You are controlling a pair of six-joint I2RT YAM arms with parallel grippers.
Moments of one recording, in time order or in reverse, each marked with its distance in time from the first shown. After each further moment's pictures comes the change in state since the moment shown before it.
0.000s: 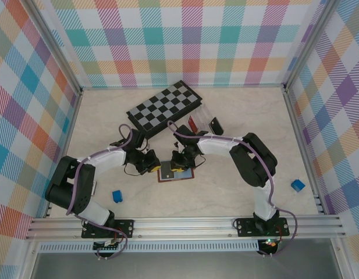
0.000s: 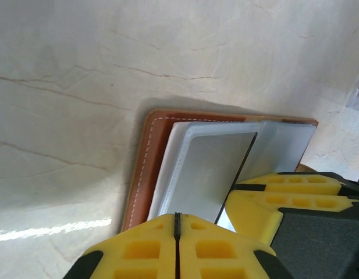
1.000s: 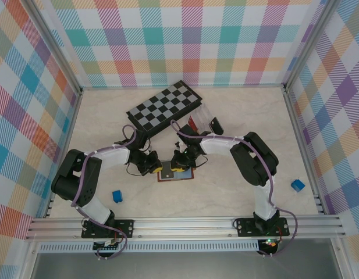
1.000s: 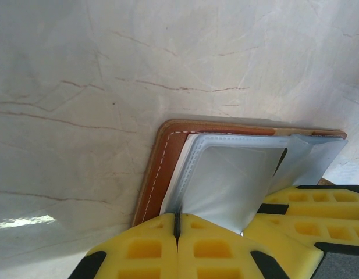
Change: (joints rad) left arm -0.007 0.079 0.018 0.013 -0.005 0.001; right arm -0.020 0.000 -0.043 0.073 -0.097 -0.010
